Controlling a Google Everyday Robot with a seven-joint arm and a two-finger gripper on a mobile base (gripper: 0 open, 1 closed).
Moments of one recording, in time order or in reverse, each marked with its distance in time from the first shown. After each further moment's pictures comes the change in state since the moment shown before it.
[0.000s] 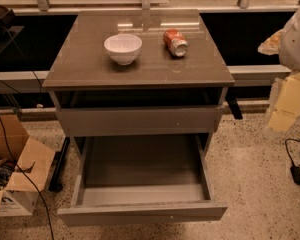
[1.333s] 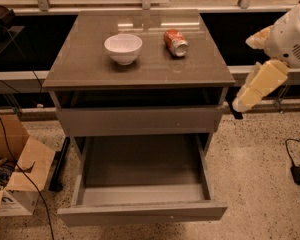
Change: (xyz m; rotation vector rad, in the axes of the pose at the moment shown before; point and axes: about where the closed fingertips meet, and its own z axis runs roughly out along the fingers) arm -0.023 -0.059 0.038 0.018 -0.295 0.136
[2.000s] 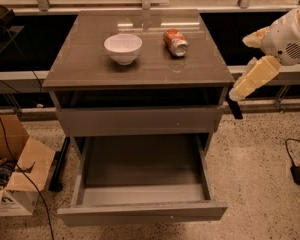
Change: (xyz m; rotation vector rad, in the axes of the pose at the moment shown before) arm 0.007 -0.043 0.025 -0.011 -0.114 0.041
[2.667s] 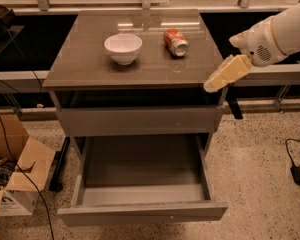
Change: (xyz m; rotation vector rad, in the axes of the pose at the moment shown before) arm -0.023 -0.022 0.042 0.063 -0.100 0.103
